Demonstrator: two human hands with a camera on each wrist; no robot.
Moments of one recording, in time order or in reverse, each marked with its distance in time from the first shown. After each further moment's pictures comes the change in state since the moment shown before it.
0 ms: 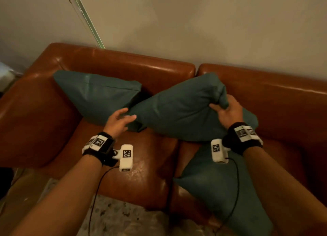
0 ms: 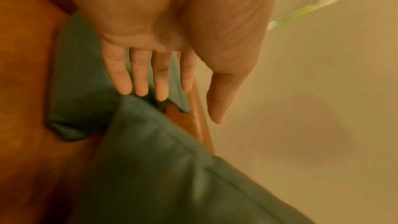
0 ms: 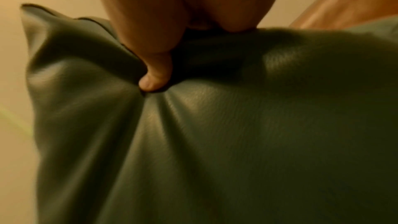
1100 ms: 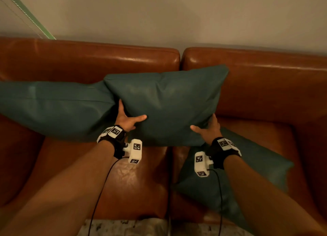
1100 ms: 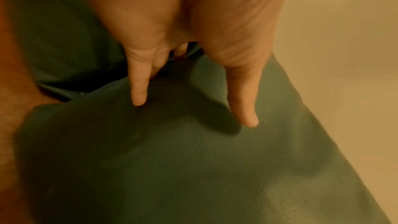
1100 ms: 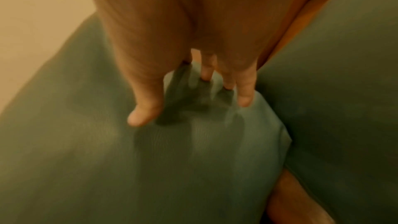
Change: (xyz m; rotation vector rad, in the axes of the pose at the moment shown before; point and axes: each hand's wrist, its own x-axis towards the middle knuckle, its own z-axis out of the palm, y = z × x) left_hand 0.144 -0.032 0.088 0.076 -0.209 -0.126; right_hand 0.012 0.114 0.088 0.091 -0.115 0.630
